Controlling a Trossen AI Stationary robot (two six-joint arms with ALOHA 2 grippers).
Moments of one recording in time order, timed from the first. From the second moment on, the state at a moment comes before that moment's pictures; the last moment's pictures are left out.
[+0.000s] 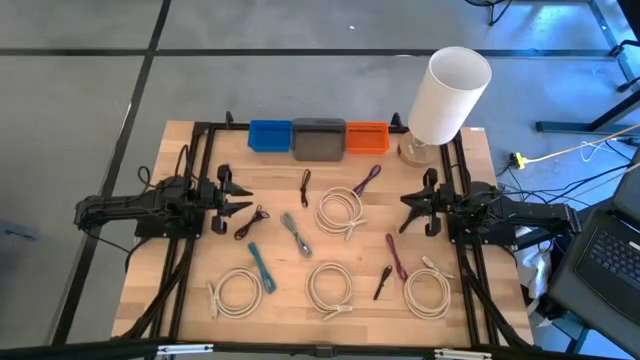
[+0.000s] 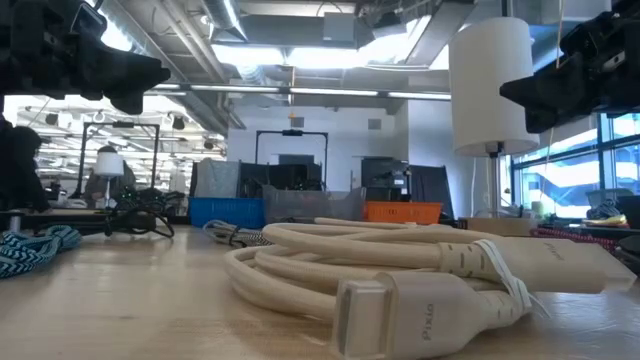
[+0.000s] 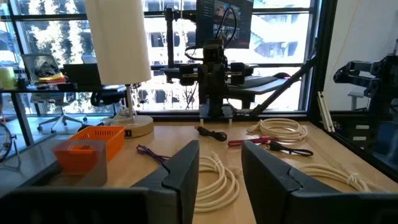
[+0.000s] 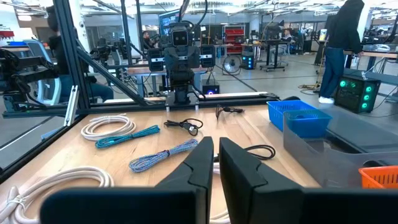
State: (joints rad) left arm 0.10 0.00 0.01 0.08 0.04 0.00; right arm -0.04 0.01 0.01 0.03 0.01 0.04
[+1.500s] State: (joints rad) left arm 0.10 0.00 0.01 0.09 -0.07 0.04; right arm -0.04 0.76 0.73 -0.46 0.22 0.84
